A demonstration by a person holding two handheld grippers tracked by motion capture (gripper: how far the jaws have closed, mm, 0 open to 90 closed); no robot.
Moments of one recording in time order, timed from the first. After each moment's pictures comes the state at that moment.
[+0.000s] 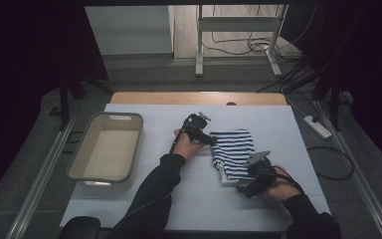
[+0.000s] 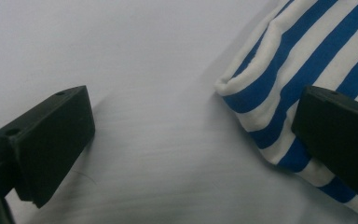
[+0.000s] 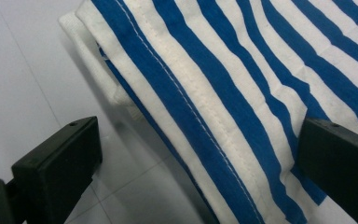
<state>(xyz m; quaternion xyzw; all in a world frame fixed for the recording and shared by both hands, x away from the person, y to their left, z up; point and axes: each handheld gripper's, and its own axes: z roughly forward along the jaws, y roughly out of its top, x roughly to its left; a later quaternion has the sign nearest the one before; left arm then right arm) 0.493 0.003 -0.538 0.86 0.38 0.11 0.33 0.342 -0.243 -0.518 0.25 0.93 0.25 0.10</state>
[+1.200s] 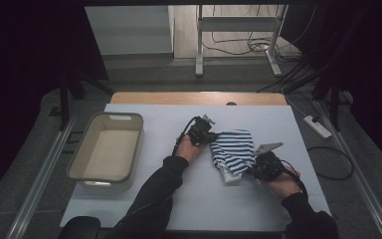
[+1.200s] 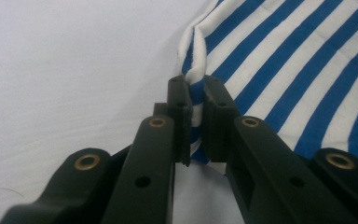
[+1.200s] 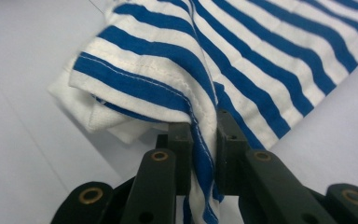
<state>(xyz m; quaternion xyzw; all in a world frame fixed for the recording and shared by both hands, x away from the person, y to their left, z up) 0.475 -0.007 -0.530 0.86 0.34 0.07 0.37 0.353 -0.259 -0.497 0.33 0.89 0.29 0.10</state>
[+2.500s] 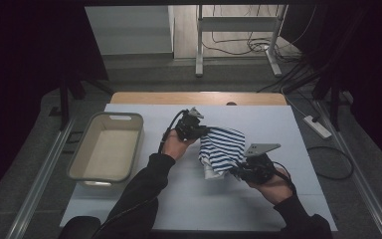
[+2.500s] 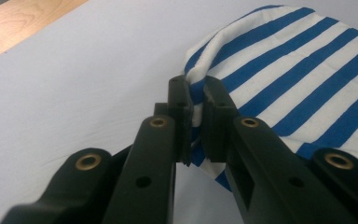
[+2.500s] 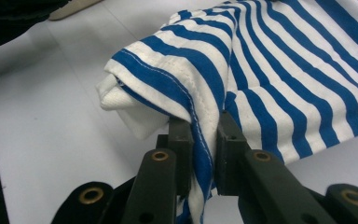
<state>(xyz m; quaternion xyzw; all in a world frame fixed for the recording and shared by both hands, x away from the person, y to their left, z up) 0.454 0.036 -0.481 0.86 0.31 0.10 0.40 0.320 -0.217 -0.455 0.28 0.87 0.39 0.09</state>
